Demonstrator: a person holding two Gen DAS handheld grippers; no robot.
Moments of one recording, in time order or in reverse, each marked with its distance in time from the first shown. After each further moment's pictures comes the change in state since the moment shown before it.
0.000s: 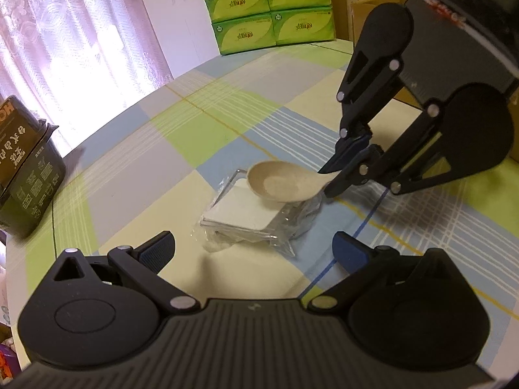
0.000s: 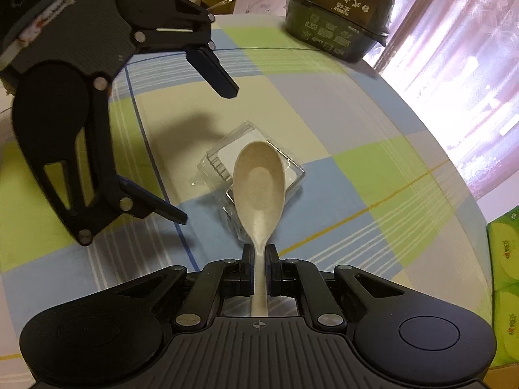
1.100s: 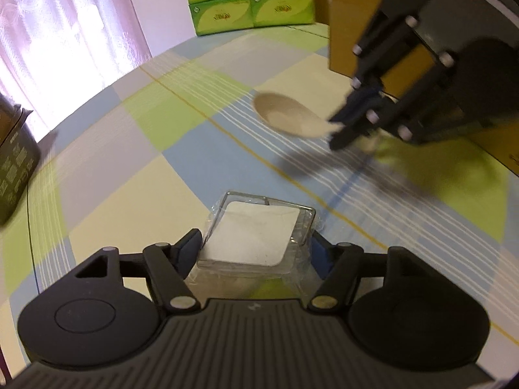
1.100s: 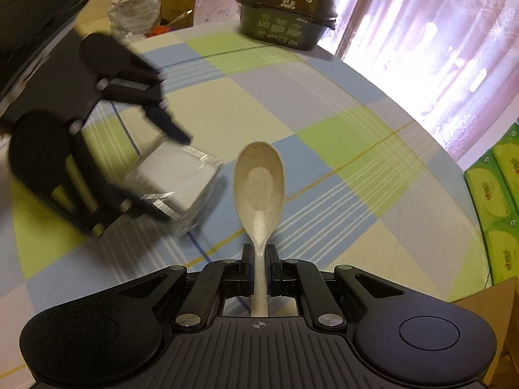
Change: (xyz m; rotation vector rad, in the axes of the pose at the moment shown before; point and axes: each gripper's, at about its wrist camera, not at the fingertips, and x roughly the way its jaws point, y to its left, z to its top) left arm -0.007 -0.032 -0.003 -0.020 0.091 -0.062; right arm -0.041 -0.007 -0.028 0.193 -0.013 -0.040
